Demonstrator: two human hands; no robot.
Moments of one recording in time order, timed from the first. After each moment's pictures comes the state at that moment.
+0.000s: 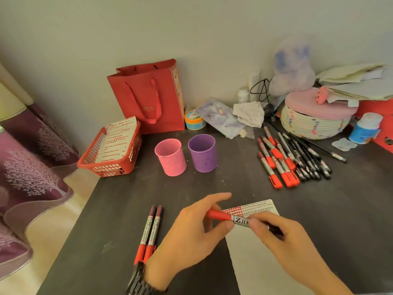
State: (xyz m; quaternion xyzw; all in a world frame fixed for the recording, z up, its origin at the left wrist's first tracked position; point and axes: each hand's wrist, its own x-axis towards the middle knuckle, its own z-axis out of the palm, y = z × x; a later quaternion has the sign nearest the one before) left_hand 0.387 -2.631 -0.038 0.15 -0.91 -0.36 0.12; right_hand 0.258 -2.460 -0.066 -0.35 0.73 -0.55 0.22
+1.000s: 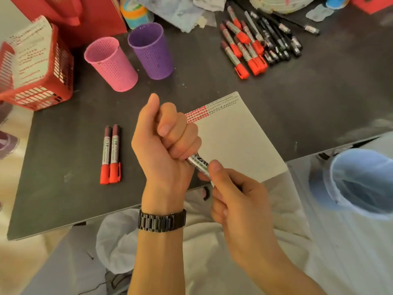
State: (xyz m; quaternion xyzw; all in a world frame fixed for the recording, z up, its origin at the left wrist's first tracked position) left_hand 0.383 -2.564 -0.045 0.13 -0.33 -0.91 0.21; right_hand 0.394 -2.435 -0.075 0.04 0.54 -0.77 0.35
